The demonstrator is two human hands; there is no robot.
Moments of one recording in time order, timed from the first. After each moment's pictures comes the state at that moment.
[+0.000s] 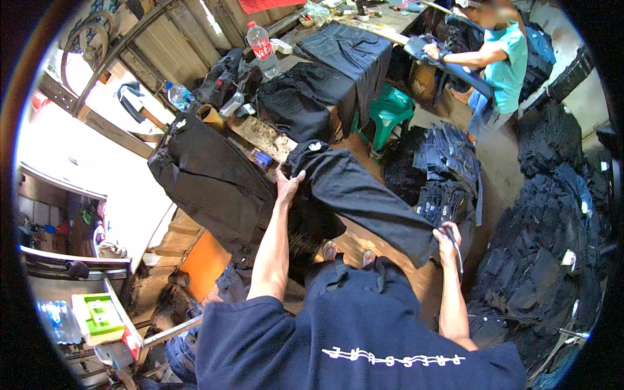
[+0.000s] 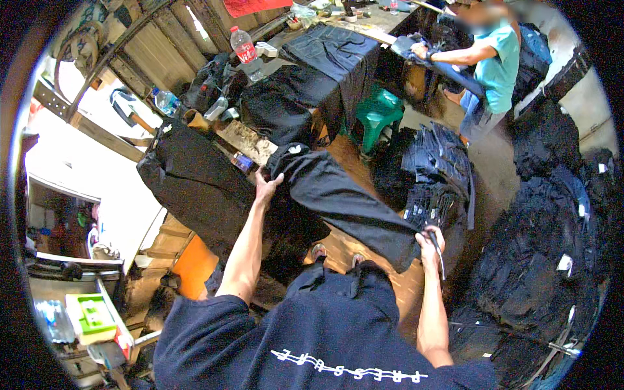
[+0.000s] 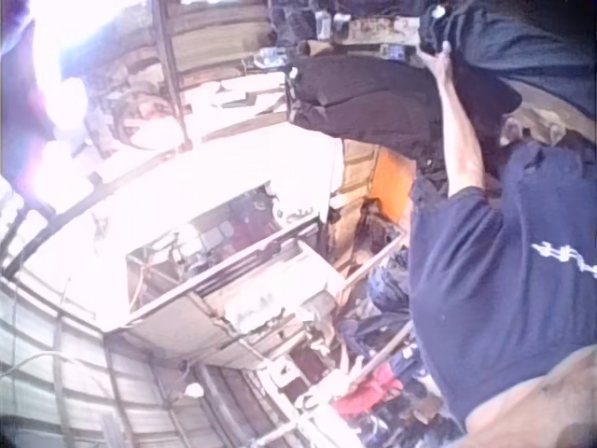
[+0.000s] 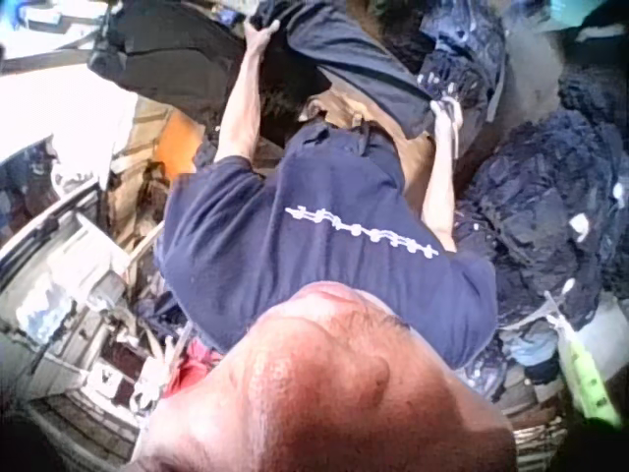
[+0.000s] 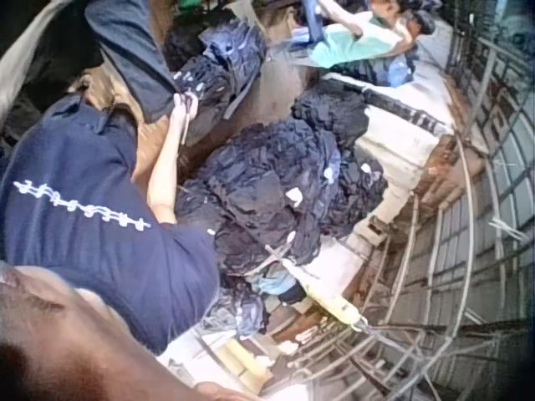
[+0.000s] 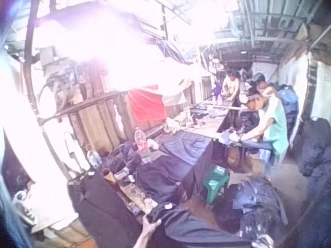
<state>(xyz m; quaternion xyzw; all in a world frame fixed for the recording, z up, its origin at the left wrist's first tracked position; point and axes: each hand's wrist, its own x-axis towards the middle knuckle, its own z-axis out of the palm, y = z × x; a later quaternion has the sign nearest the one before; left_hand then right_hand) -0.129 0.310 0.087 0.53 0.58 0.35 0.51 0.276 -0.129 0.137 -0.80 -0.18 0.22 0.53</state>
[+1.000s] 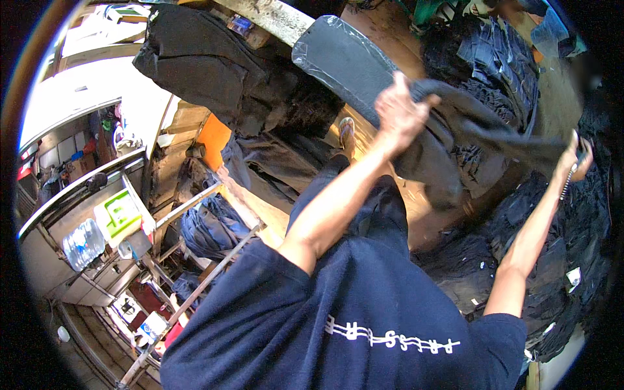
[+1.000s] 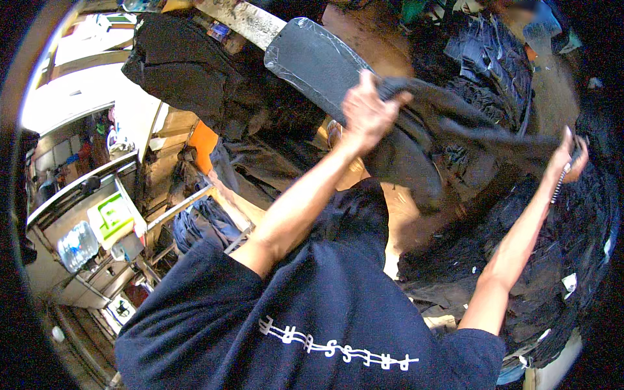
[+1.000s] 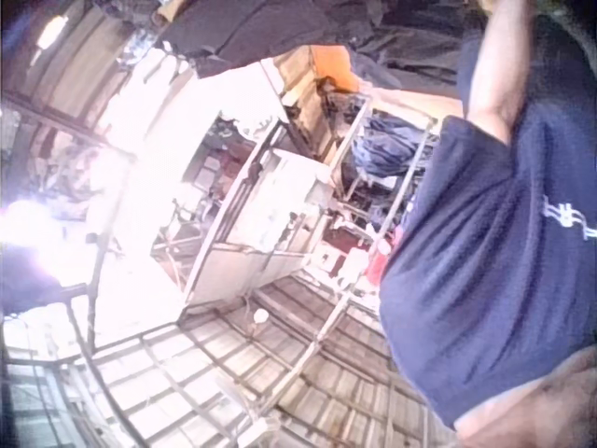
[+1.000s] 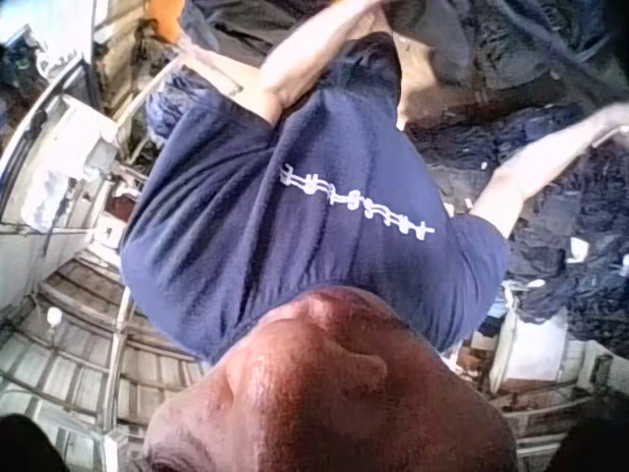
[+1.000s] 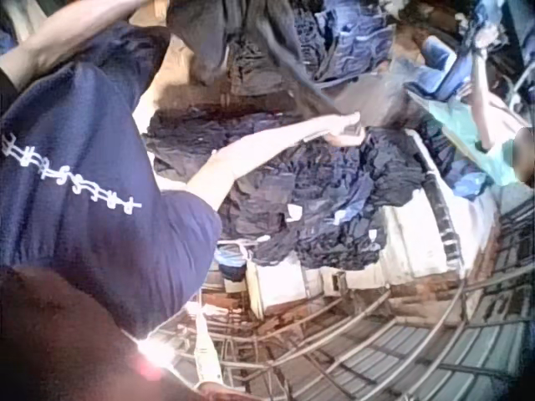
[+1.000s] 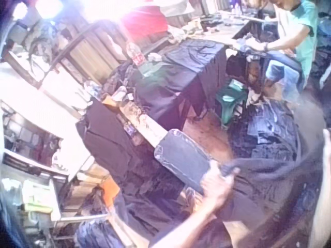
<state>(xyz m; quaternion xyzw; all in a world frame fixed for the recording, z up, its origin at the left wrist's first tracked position) 0.153 0.041 0.160 0.68 0.61 0.26 0.32 0.661 -0.107 0.170 -0.82 -0.32 -0.24 0.42</state>
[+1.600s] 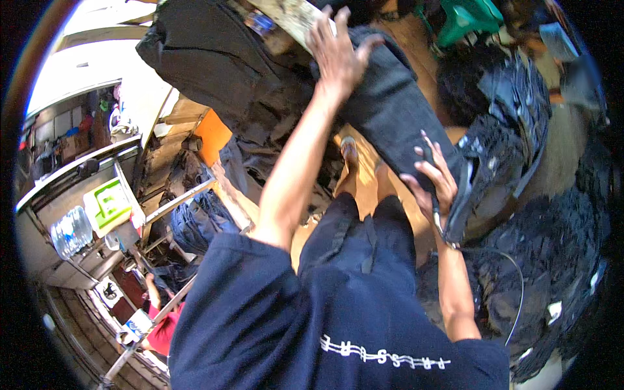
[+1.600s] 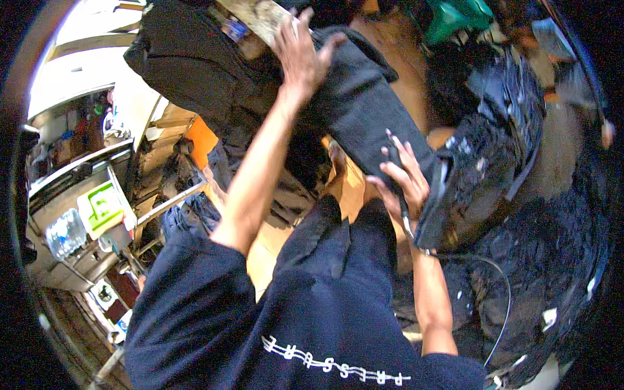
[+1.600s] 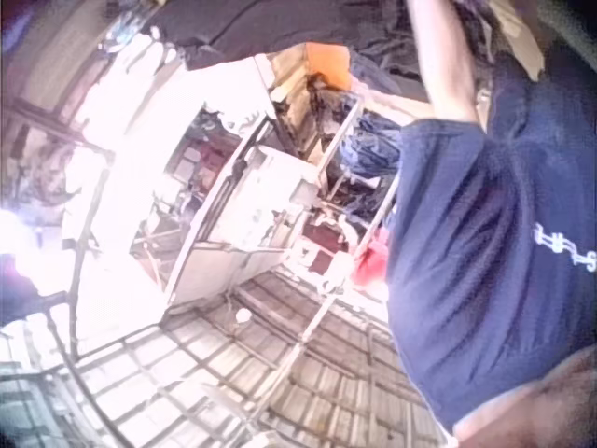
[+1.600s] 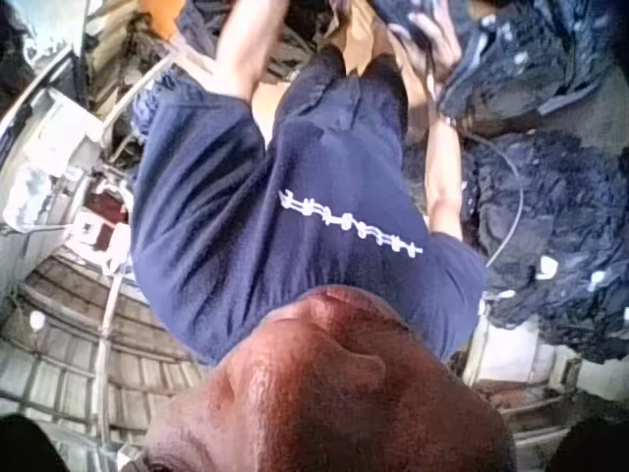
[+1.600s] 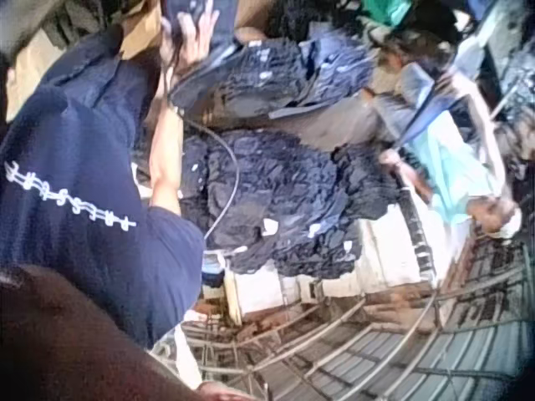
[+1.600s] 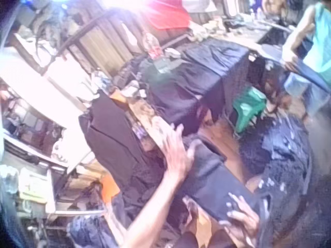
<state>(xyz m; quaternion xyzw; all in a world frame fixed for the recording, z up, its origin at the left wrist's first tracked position) 0.021 0.257 0.131 0.76 0.54 0.35 -0.11 0.218 -0.017 0.155 -0.53 -0.67 0.25 0.46</state>
